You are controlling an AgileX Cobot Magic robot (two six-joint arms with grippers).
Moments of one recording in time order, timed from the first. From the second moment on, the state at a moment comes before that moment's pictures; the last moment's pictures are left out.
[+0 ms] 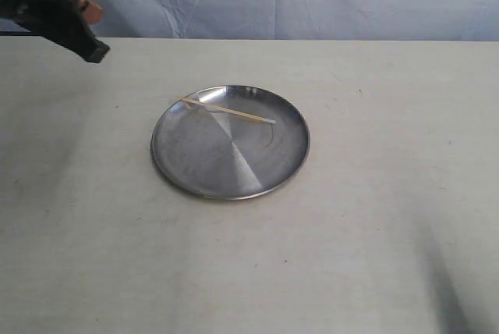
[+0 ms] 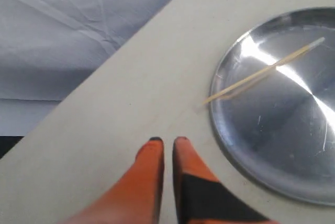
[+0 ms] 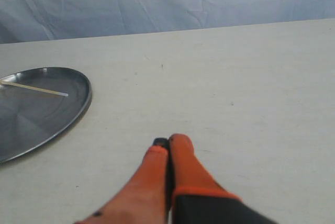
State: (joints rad) left arm -0.31 1.44 -1.11 -0.14 0.45 0.66; right arm -0.02 0.01 -0.01 0.01 0.36 0.05
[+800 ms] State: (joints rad) left arm -0.31 2.15 -1.65 -0.65 0.78 0.23; right arm -0.02 0.01 -0.01 0.01 0.36 0.05
